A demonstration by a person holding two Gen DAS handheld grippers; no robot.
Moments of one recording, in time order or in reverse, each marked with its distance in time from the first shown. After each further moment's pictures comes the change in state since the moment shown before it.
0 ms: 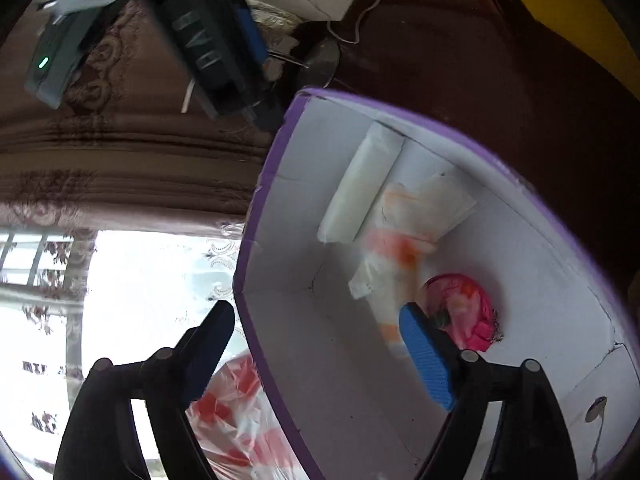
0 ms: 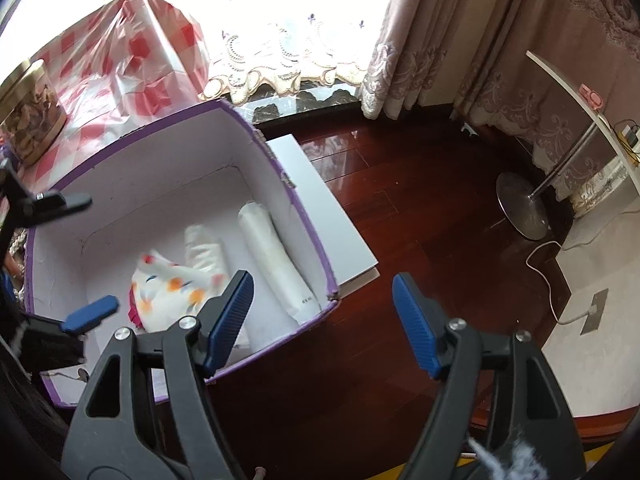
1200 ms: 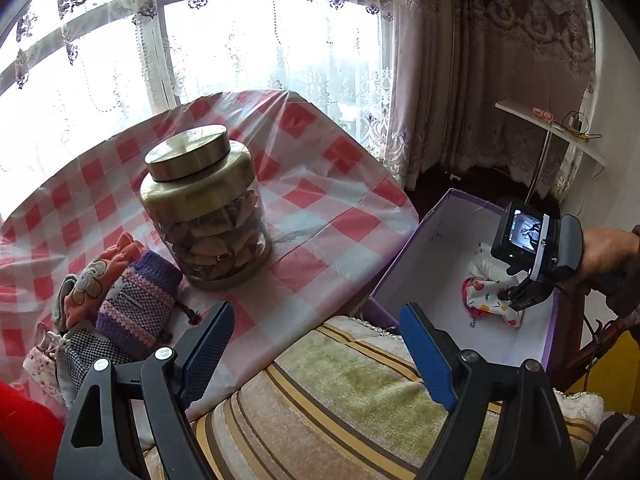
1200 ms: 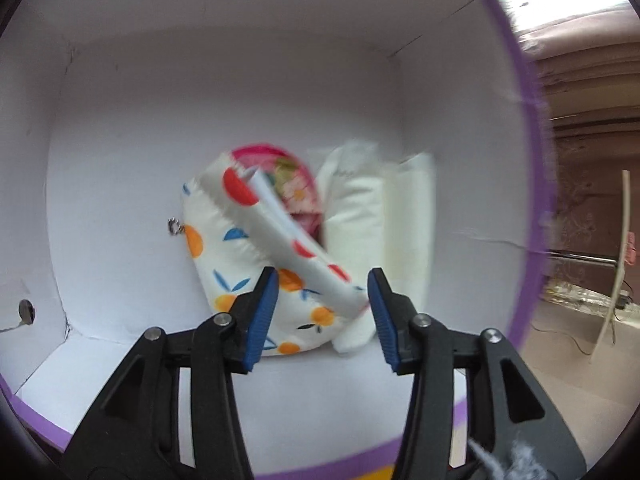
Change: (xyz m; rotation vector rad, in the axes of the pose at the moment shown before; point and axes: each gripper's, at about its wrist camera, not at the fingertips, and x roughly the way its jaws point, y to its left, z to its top) left arm -0.146 0.086 -0.273 -1.534 0.180 -0.043; right arm 0.111 0.160 0.002 -0.562 0.419 -0.108
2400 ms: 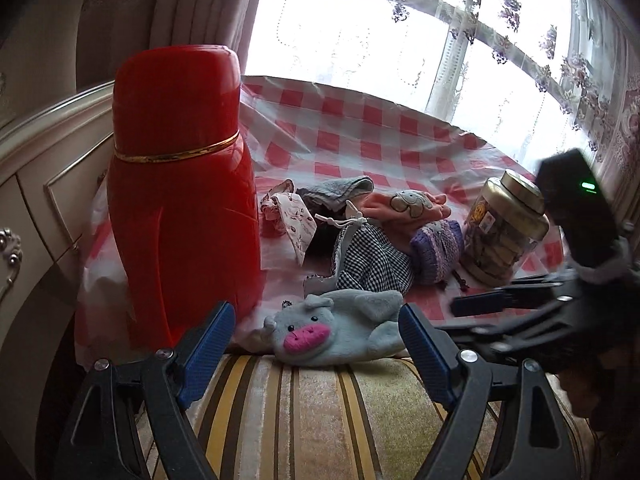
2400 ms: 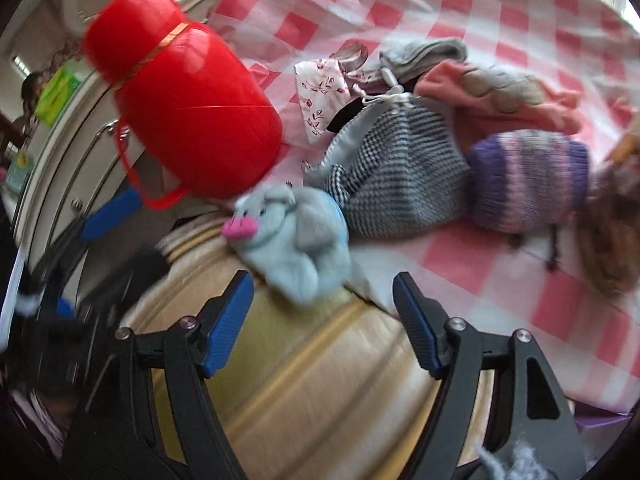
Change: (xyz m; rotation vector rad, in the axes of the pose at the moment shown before) left arm -0.125 0.203 -0.156 -0.691 -0.094 0.424; right arm -0.265 0.375 0.152 -0.417 -0.431 0.715
